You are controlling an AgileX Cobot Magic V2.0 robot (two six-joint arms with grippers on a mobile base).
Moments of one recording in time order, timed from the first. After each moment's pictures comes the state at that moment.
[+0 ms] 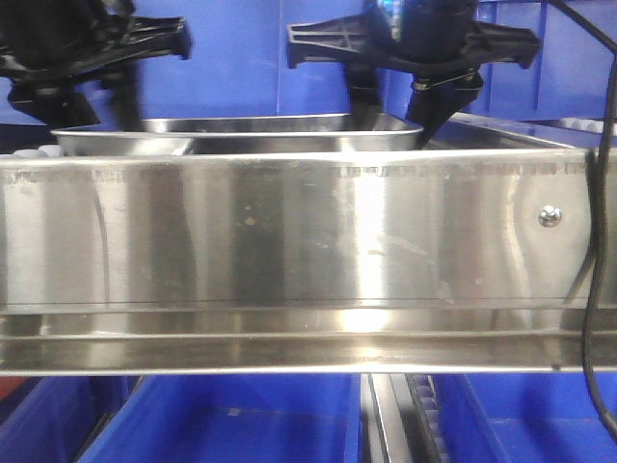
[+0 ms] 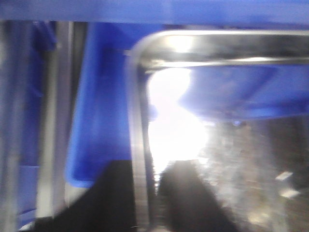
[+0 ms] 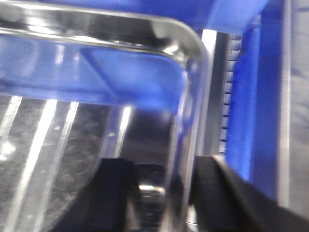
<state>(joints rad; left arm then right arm) -0.44 1.61 -1.24 0.18 0.74 -0.47 0.58 1.71 -1.37 -0.20 0.84 0.60</state>
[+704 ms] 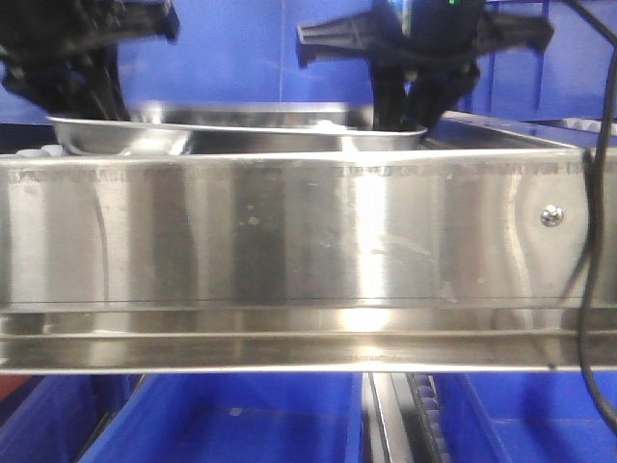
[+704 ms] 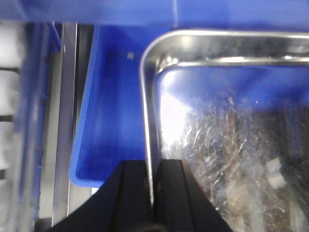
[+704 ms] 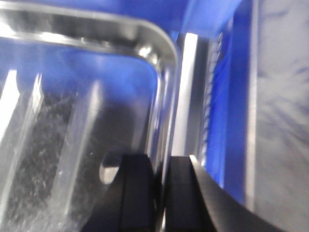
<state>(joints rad) -0.44 1.54 -1.24 0.18 0.76 -0.47 0.61 1.68 -1.37 -0.31 0.88 0.66</state>
